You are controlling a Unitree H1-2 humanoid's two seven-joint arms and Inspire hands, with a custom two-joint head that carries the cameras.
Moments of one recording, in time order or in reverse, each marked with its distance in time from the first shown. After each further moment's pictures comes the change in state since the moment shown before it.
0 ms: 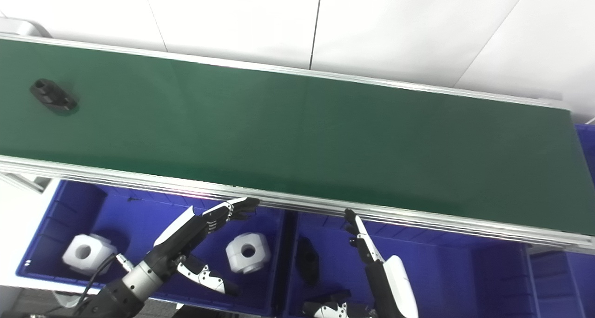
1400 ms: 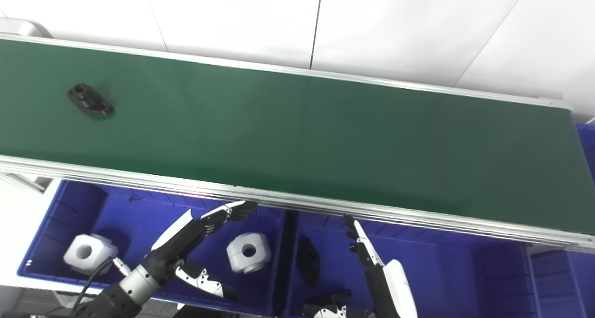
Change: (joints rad) left arm 0.025 0.003 0.008 -0.033 0.044 0.000 0.009; right arm 0.019 0.014 -0.010 0.005 -0.020 0.000 -0.003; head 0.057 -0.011
